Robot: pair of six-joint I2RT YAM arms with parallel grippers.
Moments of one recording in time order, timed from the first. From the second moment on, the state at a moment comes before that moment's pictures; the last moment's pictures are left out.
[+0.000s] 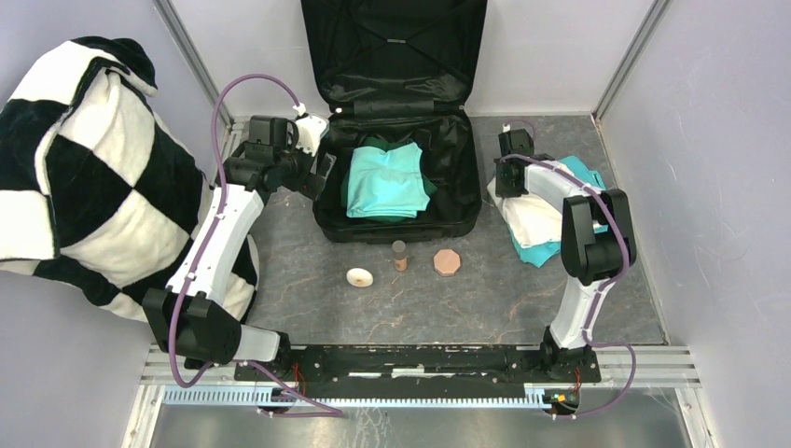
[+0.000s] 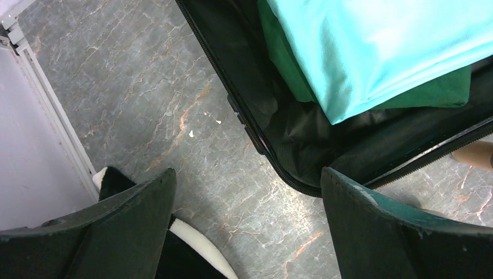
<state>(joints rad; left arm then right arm) -0.18 1.38 1.38 -0.75 0.09 0.35 0.19 1.91 1.33 -0.43 0.23 0.18</state>
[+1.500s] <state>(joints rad) -0.18 1.38 1.41 -0.78 0.11 0.35 0.56 1.96 1.68 -0.12 -0.18 0.84</state>
